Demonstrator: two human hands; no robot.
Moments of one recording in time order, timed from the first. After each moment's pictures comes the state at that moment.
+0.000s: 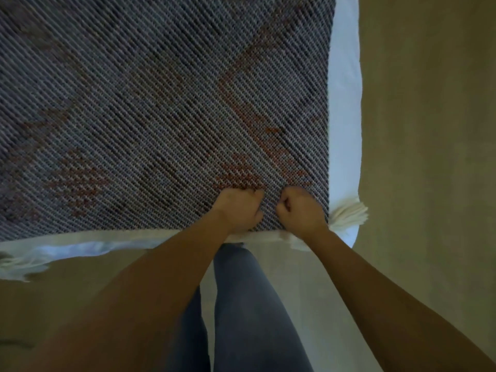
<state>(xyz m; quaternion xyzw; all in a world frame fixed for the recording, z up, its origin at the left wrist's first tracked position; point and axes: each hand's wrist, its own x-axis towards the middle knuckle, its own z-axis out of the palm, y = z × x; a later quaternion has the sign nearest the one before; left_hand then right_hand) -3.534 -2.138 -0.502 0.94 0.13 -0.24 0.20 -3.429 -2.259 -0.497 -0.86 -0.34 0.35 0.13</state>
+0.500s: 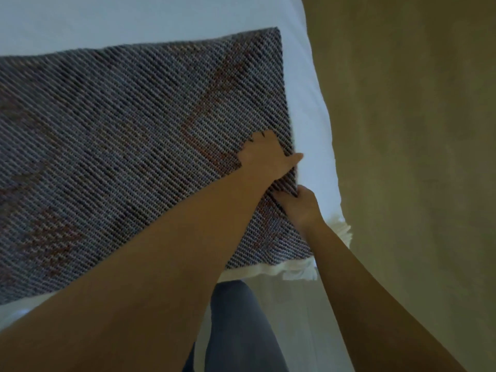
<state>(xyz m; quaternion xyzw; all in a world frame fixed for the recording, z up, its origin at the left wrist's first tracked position) -3.345 -2.112 -0.480 0.86 0.37 -0.26 0.25 -3.358 -2.239 -0.484 -0.80 0.04 0.45 0.40</state>
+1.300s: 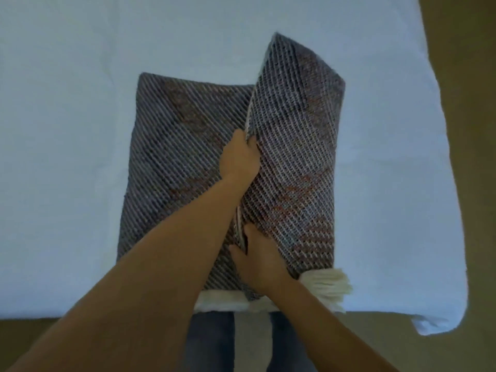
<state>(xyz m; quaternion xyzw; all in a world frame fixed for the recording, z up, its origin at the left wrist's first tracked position) -3.582 -1.862 -0.449 0.74 0.56 0.06 0.38 -3.631 -2.024 -0.435 -0.77 -0.36 0.46 0.27</state>
